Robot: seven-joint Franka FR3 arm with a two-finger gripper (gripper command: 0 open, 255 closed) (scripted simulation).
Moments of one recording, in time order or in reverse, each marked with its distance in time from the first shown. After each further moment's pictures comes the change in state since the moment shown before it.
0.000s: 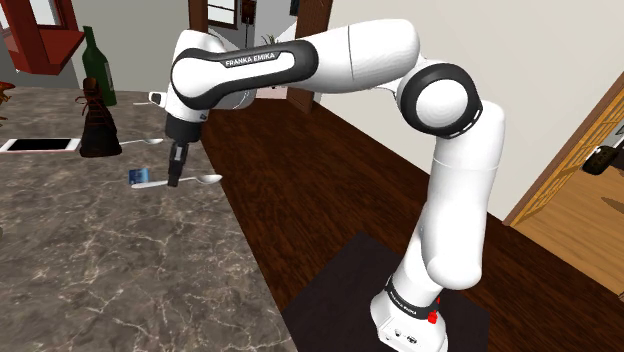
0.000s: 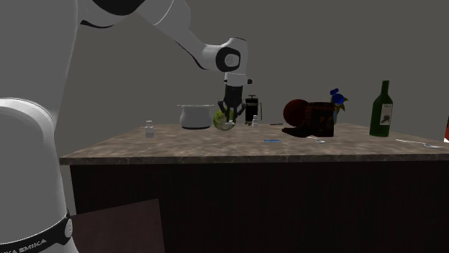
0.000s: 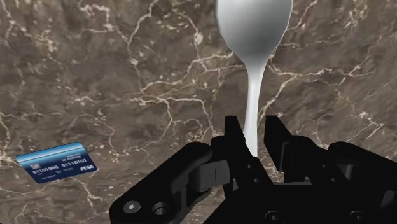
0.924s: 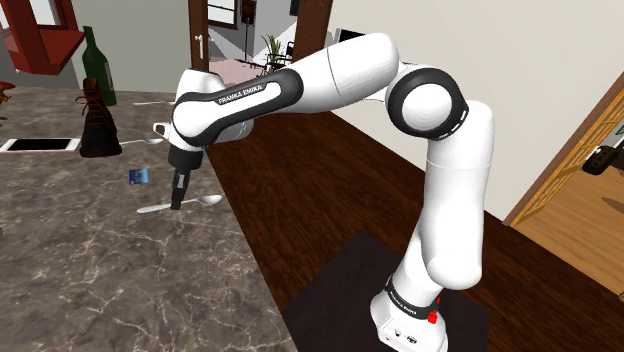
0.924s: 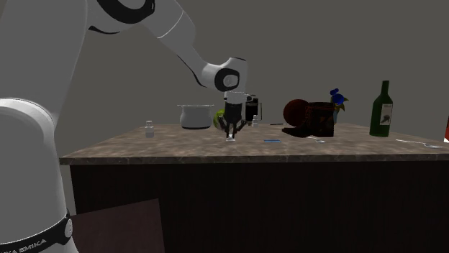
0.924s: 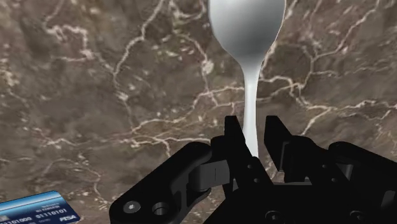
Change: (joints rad) arm 0.003 0.063 0.004 -0.102 0.015 0.162 -0.035
